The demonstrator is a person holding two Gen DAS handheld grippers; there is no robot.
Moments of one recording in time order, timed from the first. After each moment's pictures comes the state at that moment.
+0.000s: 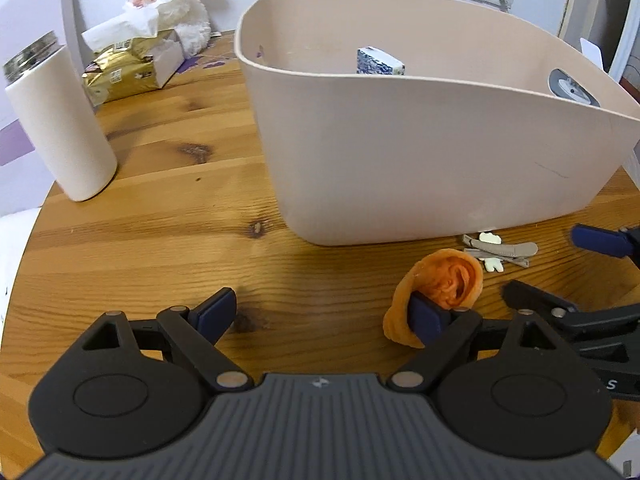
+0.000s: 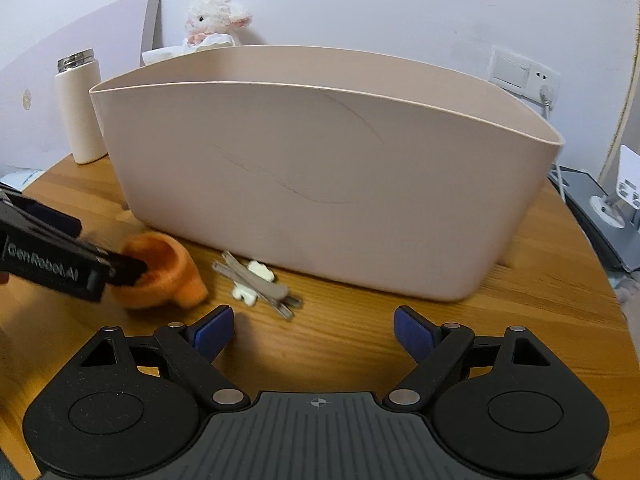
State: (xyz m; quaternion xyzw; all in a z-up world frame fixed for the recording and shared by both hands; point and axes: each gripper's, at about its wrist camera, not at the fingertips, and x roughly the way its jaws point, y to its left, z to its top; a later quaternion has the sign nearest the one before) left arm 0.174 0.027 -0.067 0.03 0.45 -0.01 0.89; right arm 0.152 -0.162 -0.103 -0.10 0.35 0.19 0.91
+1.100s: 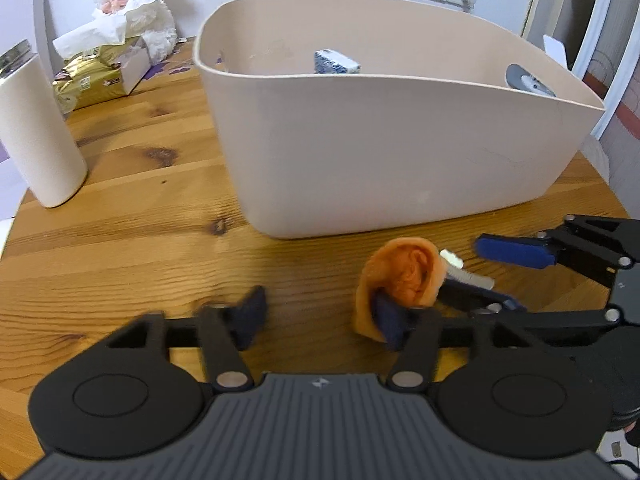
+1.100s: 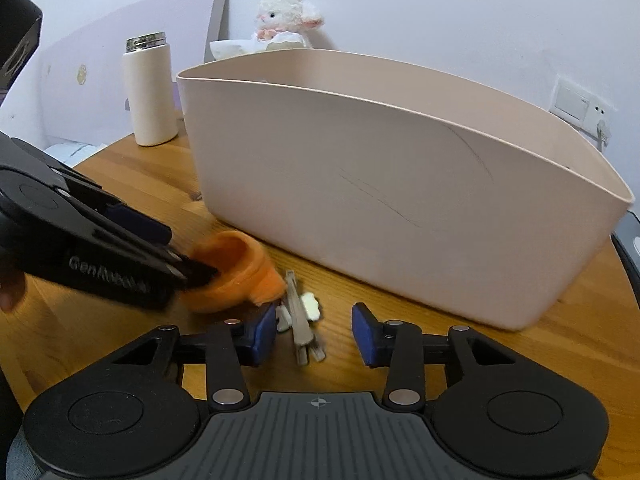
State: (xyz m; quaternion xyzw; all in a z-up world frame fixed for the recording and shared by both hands) left arm 0.162 0.022 -0.069 0.01 0.44 -0.07 0.90; right arm 0.140 -0.135 -0.094 -0.13 0.34 0.27 0.89
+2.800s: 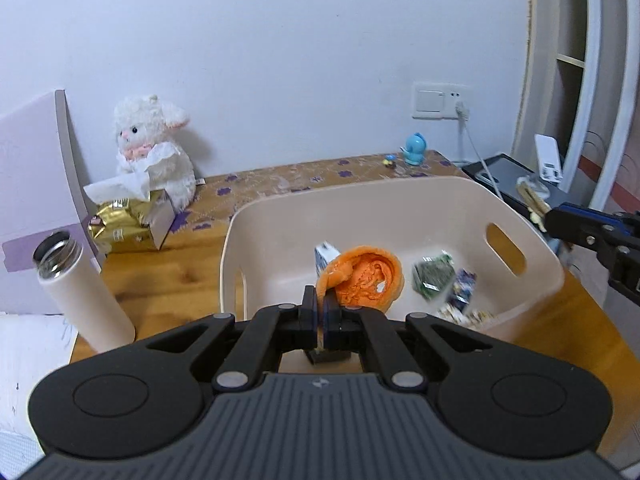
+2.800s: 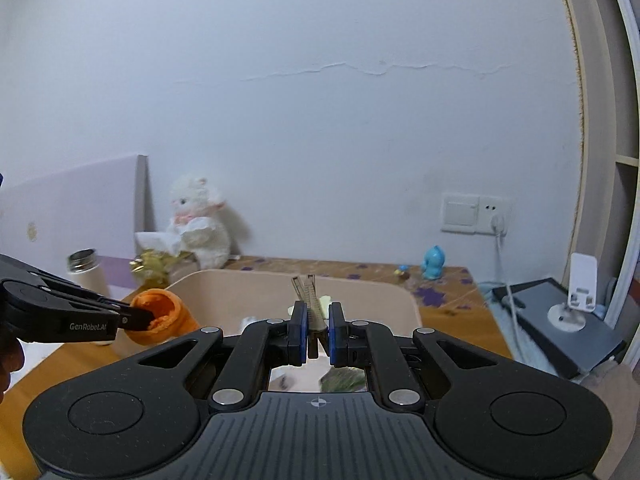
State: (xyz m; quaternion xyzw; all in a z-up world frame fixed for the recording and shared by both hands) left arm 0.188 -0.010 0.054 0.04 0.31 -0.04 0.95; right arm 0.154 -0.219 0.047 -0.02 0.17 0.19 0.97
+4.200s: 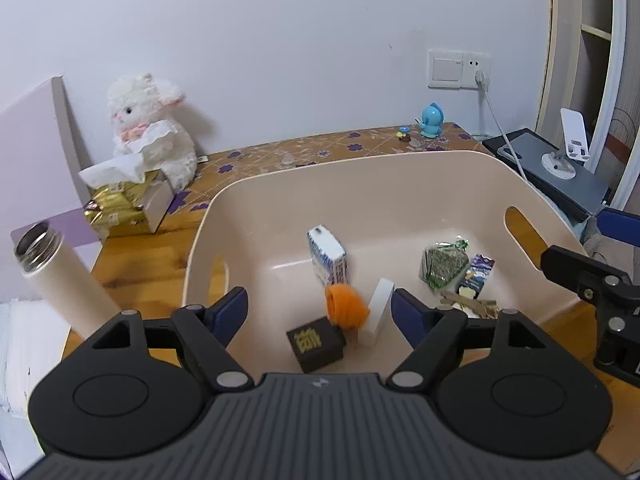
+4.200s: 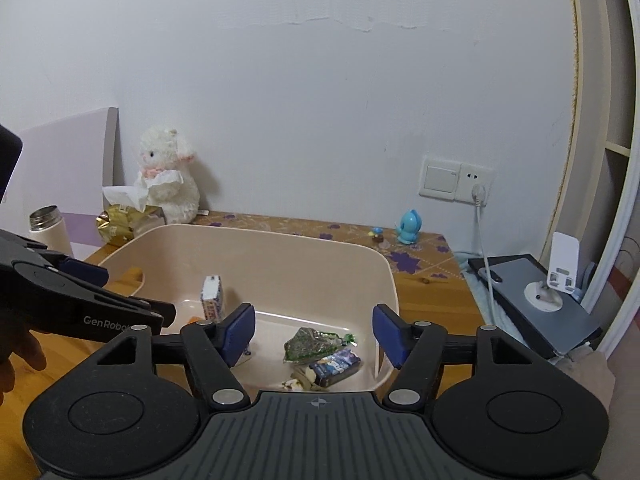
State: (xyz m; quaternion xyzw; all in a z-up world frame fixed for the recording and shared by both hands) left arm 0.207 -0.034 0.036 0.06 0.35 0.00 0.94; right arm 0.165 -0.208 0.033 -0.05 0.23 0.15 0.96
